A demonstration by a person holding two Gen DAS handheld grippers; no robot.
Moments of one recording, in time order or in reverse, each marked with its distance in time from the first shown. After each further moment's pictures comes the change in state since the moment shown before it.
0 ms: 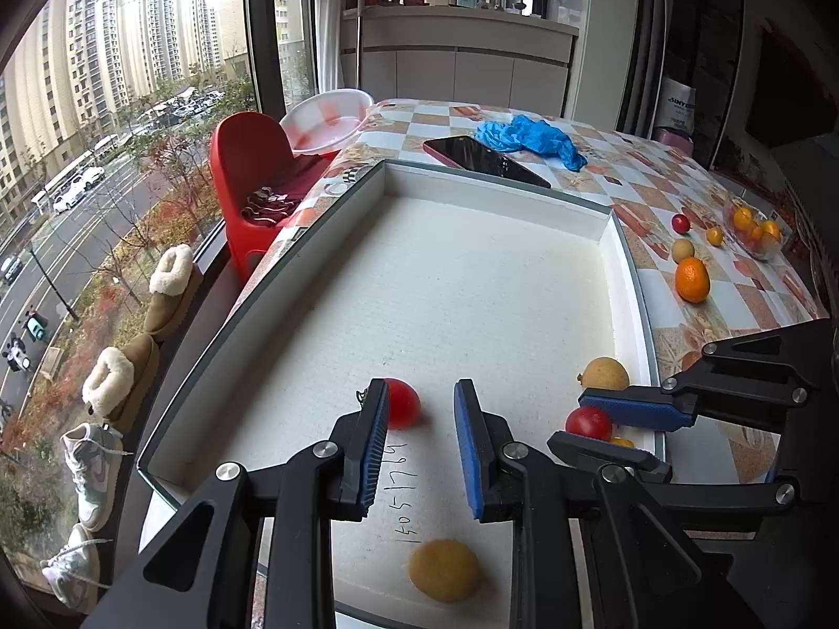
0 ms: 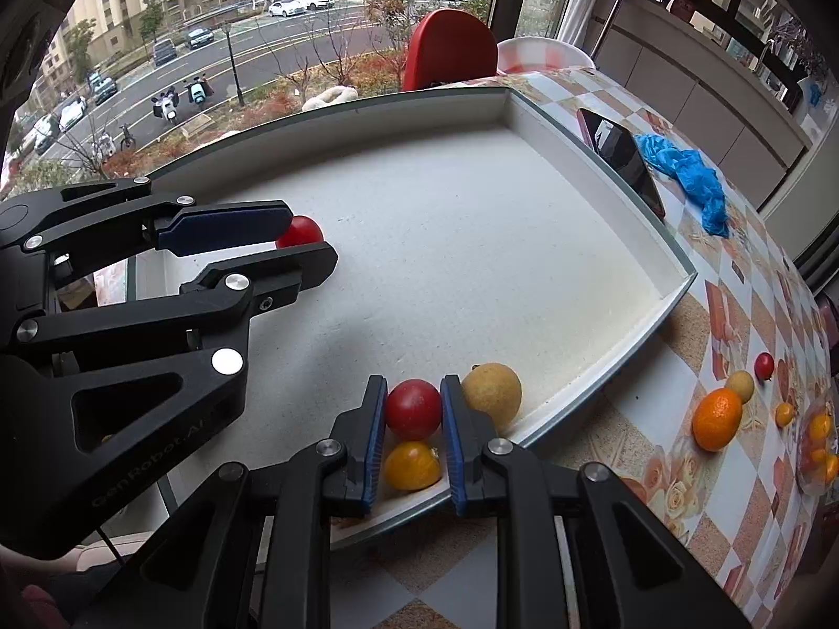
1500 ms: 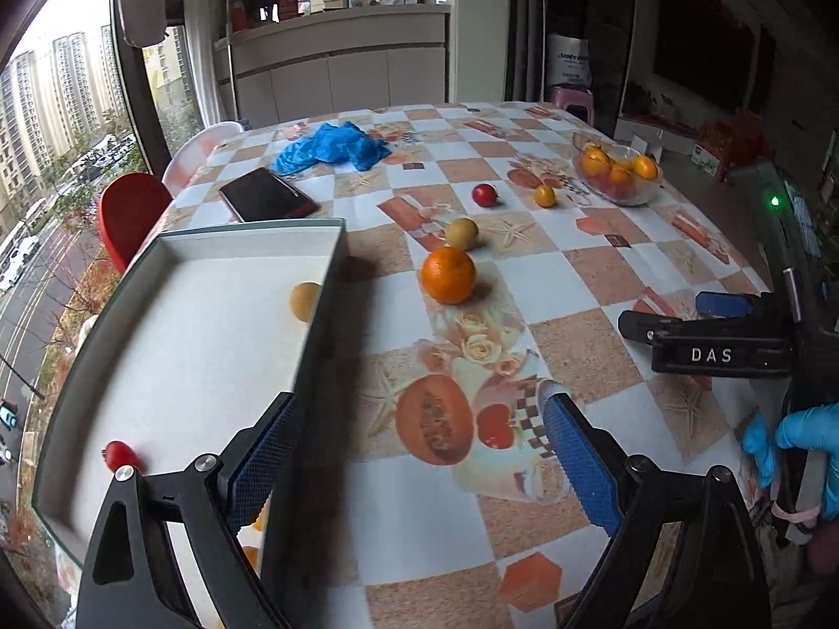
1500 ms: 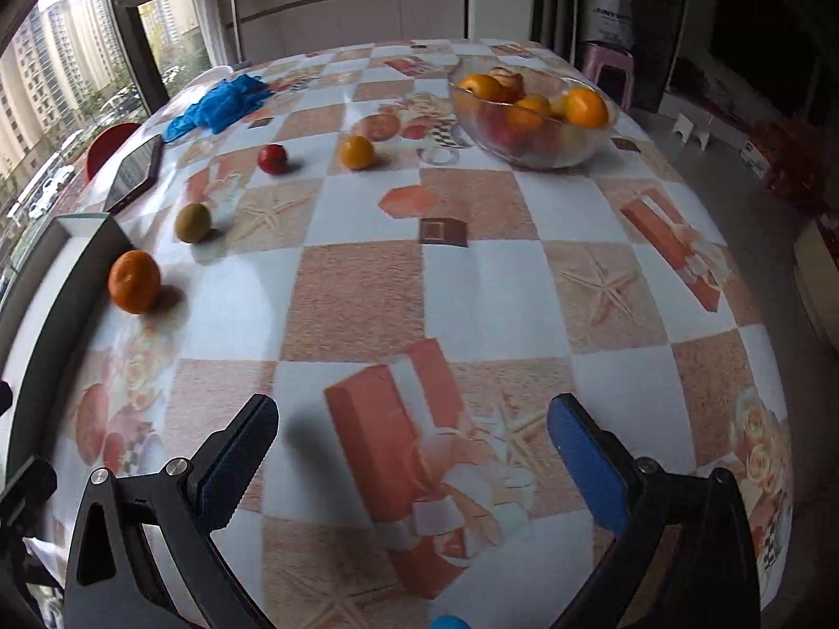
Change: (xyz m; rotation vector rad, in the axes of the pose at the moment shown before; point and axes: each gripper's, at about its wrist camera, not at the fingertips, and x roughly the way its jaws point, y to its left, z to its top) left arm -0.006 -0.180 0.010 0.219 0.026 -0.151; right arm -0.056 -0.250 -0.187 0.797 -0.031 -0.324
